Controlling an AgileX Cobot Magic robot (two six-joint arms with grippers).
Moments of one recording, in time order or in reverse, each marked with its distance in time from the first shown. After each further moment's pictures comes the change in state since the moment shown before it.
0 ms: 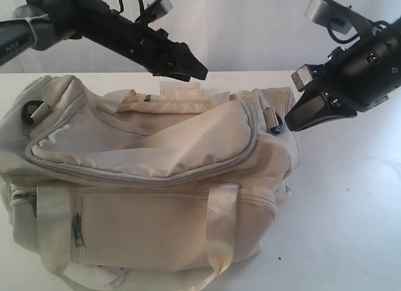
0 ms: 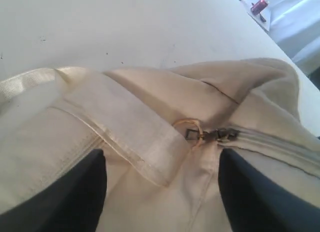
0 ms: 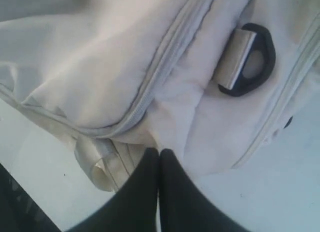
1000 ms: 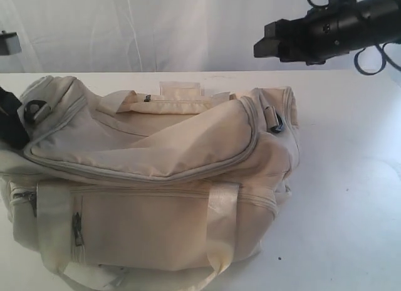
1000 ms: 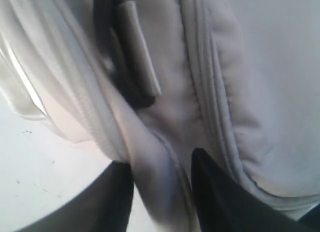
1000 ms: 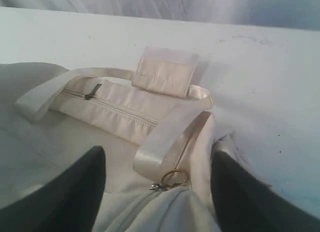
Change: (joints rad) left arm 0.290 -0.816 0.927 0.646 0.161 -0.198; right arm 0.000 0.232 -0.137 0.355 -0.509 -0.335
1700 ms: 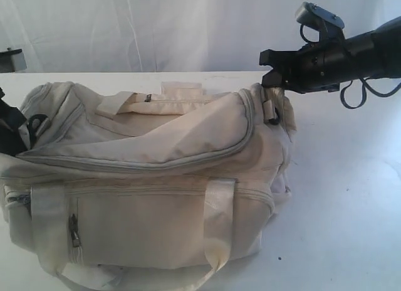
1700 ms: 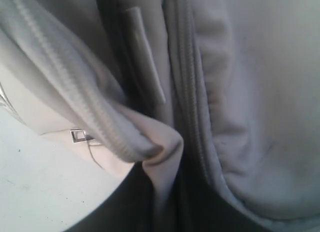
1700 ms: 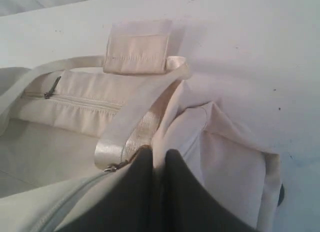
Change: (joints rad) left arm 0.000 0.007 0.093 -0.021 -0.009 0.005; right arm 0.000 0.126 0.063 0.152 -0.097 -0.003
